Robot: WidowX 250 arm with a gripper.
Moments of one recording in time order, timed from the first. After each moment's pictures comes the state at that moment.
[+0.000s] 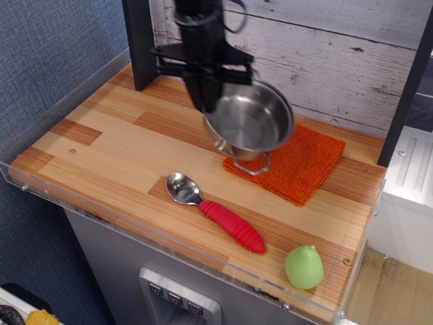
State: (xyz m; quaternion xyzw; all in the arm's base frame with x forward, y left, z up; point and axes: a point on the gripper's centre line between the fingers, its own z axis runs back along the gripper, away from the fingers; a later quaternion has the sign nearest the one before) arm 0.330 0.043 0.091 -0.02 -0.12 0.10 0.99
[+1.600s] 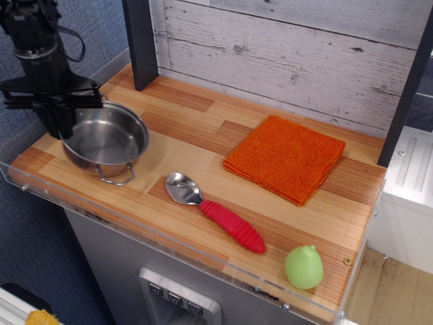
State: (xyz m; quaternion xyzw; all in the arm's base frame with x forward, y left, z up) arm 0.256 0.184 0.052 0.05 -0.06 0.26 0.96
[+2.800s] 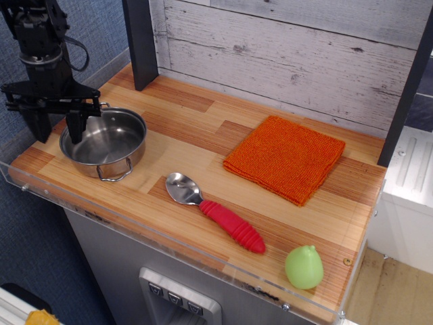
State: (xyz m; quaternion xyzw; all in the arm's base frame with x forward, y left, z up) arm 0.255 0.197 0.044 0.07 -0.03 0.24 0.97
